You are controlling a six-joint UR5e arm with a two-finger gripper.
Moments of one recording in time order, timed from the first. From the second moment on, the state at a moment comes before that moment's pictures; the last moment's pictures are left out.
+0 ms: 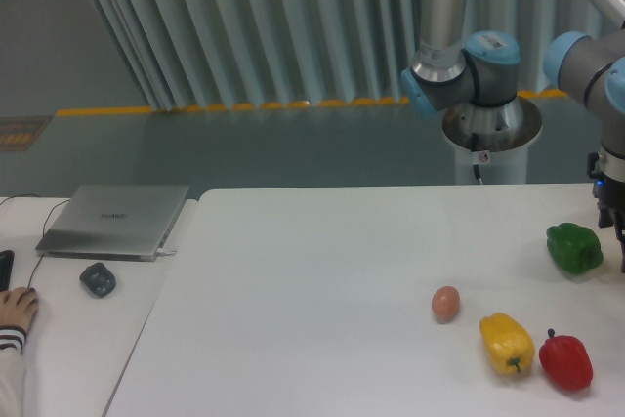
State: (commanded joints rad) arm 2.60 -1.82 -1.59 -1.26 1.59 1.86
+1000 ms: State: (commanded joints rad) arm 2.56 -1.88 -1.56 -1.10 1.36 0.73
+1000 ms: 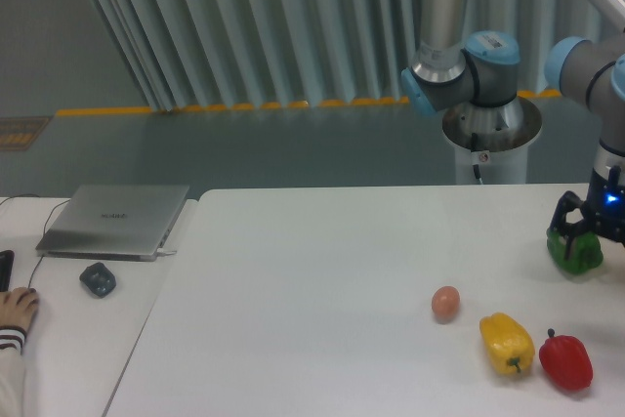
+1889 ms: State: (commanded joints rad) arm 2.51 -1.96 -1.56 -1.03 1.37 0.57
